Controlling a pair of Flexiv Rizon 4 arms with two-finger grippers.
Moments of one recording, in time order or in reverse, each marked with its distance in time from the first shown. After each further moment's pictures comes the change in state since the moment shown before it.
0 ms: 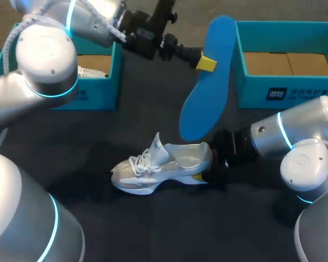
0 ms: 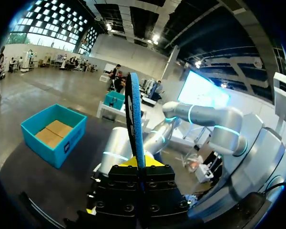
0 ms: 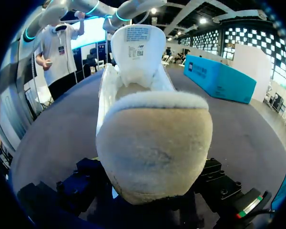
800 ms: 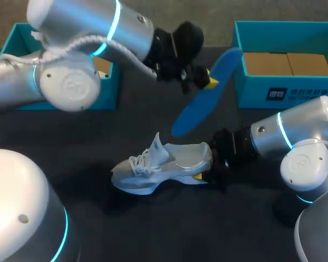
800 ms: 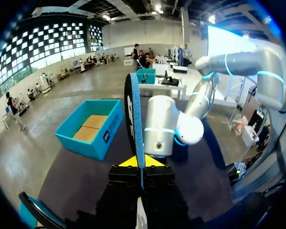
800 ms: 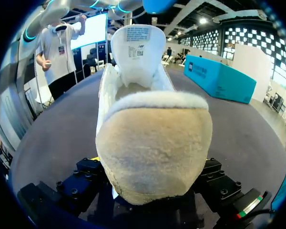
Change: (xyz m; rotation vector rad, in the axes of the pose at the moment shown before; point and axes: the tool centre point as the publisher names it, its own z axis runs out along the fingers) left arm -0.065 0.044 0.025 -0.235 -0.407 0.270; right arm 0.000 0.000 0.000 0.000 0.000 0.000
